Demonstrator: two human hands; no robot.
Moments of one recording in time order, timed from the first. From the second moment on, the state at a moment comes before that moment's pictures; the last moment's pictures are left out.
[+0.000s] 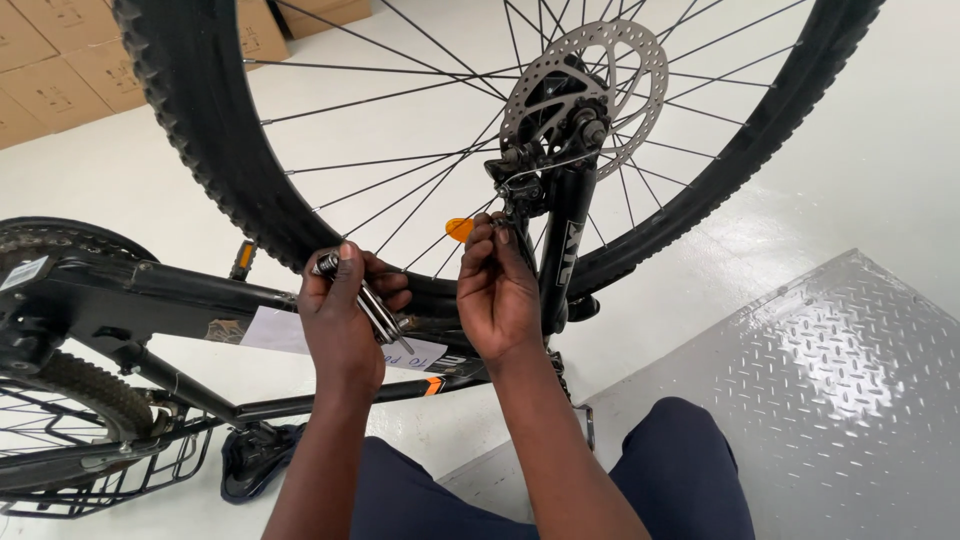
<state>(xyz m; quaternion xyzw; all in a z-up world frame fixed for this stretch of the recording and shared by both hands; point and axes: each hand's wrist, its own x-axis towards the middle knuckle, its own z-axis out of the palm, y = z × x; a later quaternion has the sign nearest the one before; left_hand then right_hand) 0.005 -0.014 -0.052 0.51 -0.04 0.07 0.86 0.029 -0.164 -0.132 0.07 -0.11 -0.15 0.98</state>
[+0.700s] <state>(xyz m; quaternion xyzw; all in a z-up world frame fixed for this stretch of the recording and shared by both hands) -0.005 0.052 -0.130 0.57 -0.01 0.02 0.82 -0.118 -0.262 -0.297 -0.33 0.21 -0.08 0.92</state>
